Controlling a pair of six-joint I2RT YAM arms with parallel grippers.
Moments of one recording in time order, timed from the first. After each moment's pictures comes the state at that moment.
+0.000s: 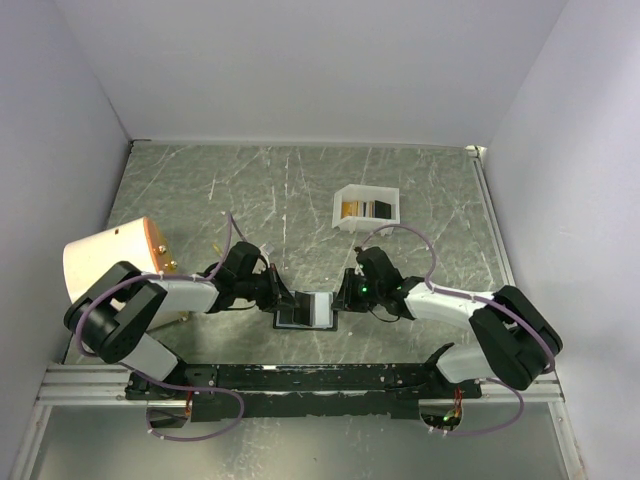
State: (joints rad) left arm -0.64 1.53 0.47 0.29 0.47 -1.01; right arm 0.67 1.35 0.47 0.01 -0.22 0.73
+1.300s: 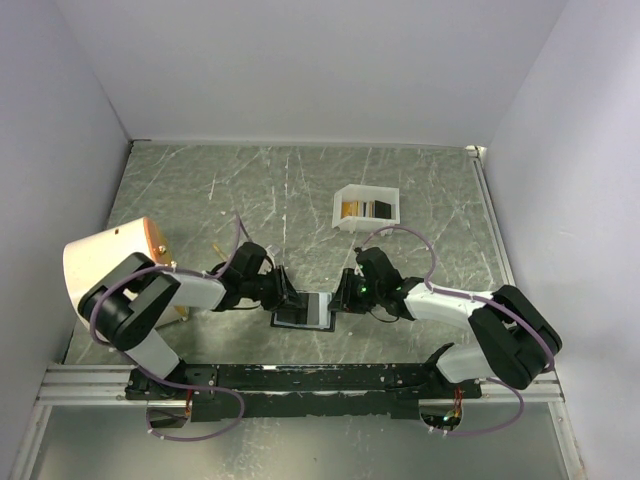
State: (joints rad) left arm -0.67 1.62 0.49 0.36 0.49 -1.03; right arm 0.68 1.35 0.46 0.03 -0.24 0.79
